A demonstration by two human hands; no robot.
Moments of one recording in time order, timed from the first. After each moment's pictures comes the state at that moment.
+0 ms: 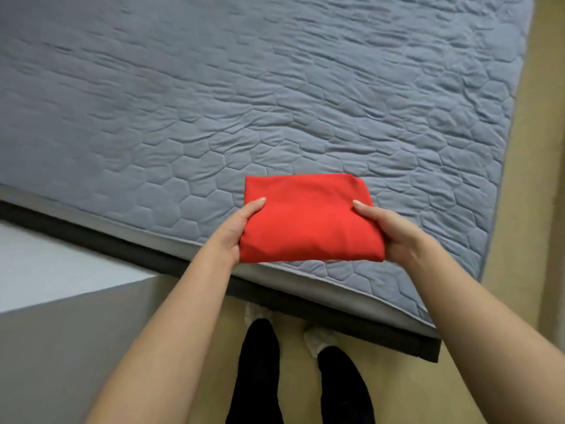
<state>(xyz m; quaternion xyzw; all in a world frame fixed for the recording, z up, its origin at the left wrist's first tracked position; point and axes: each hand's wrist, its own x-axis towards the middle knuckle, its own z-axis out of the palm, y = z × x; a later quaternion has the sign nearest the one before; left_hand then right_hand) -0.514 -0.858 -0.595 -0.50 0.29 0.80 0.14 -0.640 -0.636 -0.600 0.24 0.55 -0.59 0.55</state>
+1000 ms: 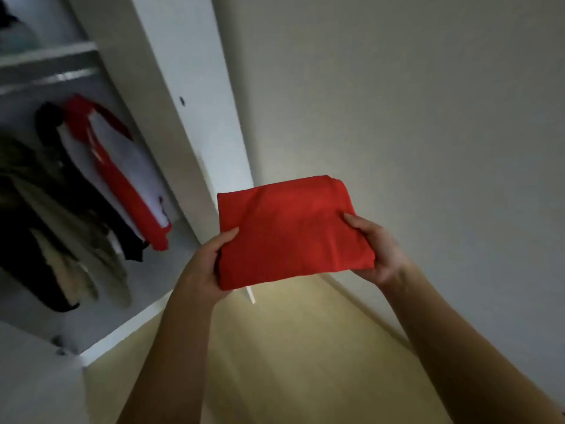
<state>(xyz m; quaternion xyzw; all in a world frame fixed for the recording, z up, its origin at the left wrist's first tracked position) 0.235 -0.309 -0.211 -0.51 -0.07 0.36 -0.78 0.123 -0.546 -0.220 -0.35 0.16 0.00 0.92</state>
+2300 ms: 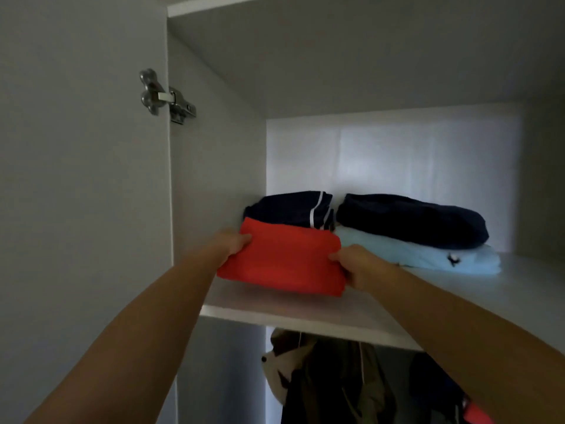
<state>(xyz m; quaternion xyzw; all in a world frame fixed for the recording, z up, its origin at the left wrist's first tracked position) 0.940 0.356 0.077 -0.85 -0.23 -0.22 -0.41 1.010 0.130 0.057 -0.73 -0.12 0.11 0.66</state>
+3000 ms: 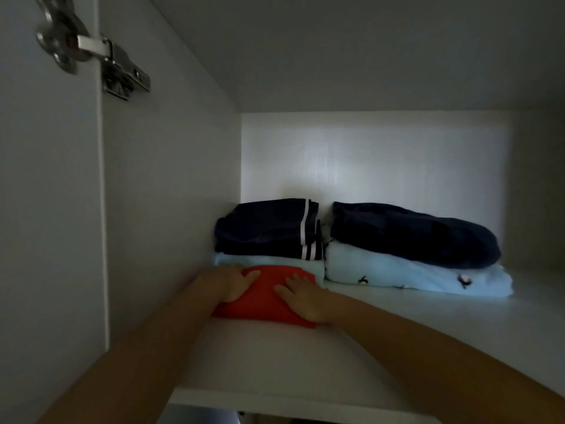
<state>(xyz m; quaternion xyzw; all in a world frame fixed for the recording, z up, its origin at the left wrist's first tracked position) 1.054 0.400 0.037 -0.98 -0.13 -0.06 -0.10 1.088 0.219 0.021 -0.95 -0.30 0.02 0.12</state>
